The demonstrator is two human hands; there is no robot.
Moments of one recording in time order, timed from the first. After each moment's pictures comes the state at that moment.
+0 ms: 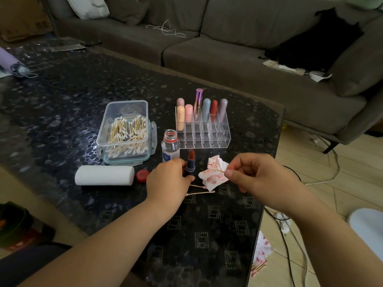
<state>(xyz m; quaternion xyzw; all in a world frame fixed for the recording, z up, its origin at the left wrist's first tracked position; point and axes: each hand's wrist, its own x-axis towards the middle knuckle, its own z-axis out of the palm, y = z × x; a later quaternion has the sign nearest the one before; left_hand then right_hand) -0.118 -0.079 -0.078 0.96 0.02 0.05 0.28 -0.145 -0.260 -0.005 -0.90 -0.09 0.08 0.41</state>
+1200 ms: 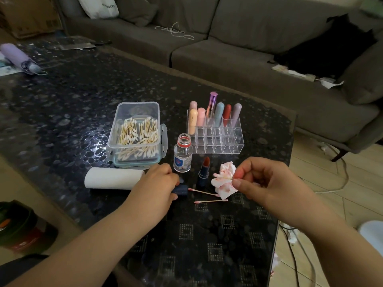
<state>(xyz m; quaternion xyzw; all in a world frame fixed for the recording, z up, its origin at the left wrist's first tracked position) -0.123 -0.019 -0.077 0.98 -0.16 0.01 0.13 -0.143 -0.243 -0.005 -0.88 -0.13 0.07 0.45</state>
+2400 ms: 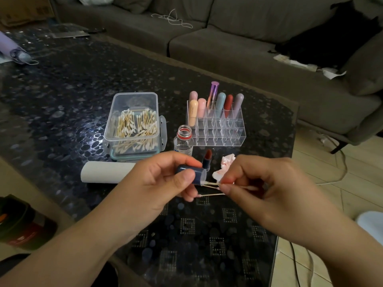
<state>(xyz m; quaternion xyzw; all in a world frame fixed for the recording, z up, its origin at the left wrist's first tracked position) -0.163 -0.017 -0.035 0.64 -0.12 -0.10 0.75 -0.163 -0.224 0.007 -0.89 -0.30 -0.05 0.35</state>
